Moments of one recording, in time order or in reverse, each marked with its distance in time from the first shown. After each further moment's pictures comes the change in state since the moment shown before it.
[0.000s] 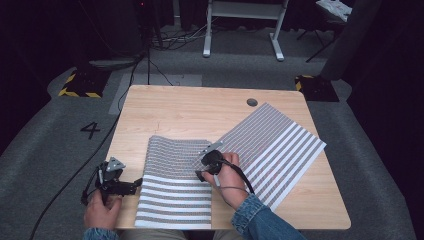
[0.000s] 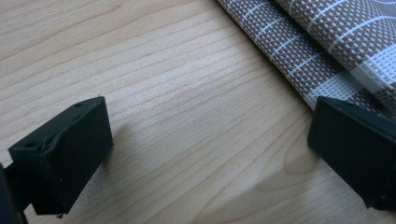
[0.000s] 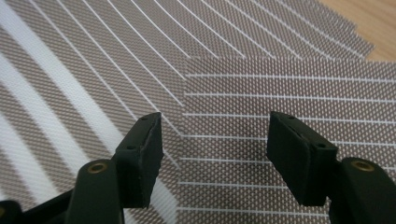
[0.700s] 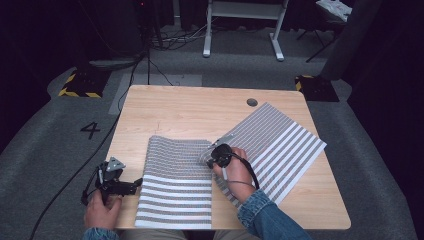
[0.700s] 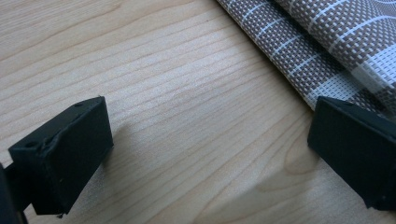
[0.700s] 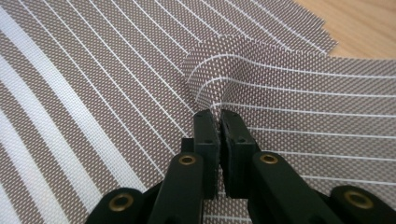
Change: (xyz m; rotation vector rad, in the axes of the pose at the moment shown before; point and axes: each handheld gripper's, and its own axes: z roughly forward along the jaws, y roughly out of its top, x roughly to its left) left arm 0.000 0.000 0.000 0.000 0.001 0.000; right arm -0.031 -0.002 -0.015 -0.011 0.058 -0.006
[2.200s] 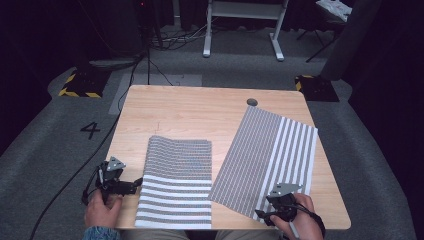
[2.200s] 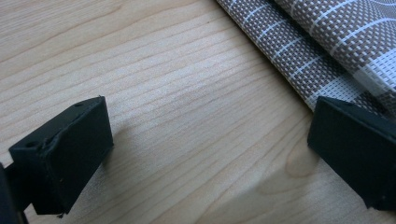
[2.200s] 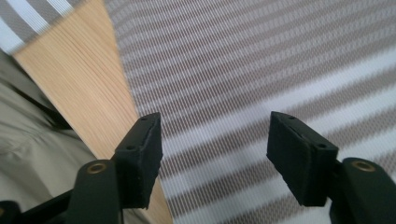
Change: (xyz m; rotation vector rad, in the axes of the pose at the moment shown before) left arm -0.001 0.001 0.002 -0.011 0.004 -0.010; right arm 0.010 -0.172 -0.119 0.028 -0.056 0.072
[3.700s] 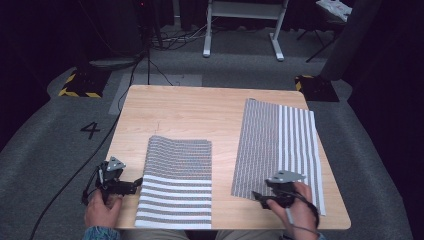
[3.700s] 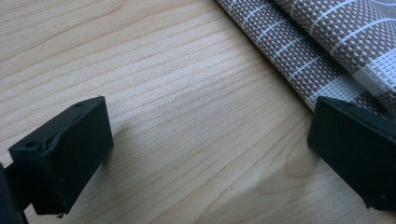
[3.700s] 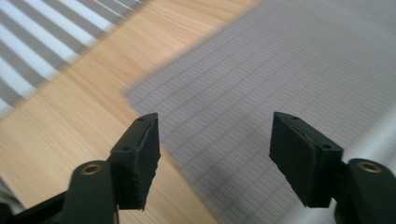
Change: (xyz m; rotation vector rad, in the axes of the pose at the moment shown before) left arm 0.000 0.000 0.000 0.002 -0.001 0.000; right arm -0.007 0.033 0.011 -0.164 -0.051 0.062
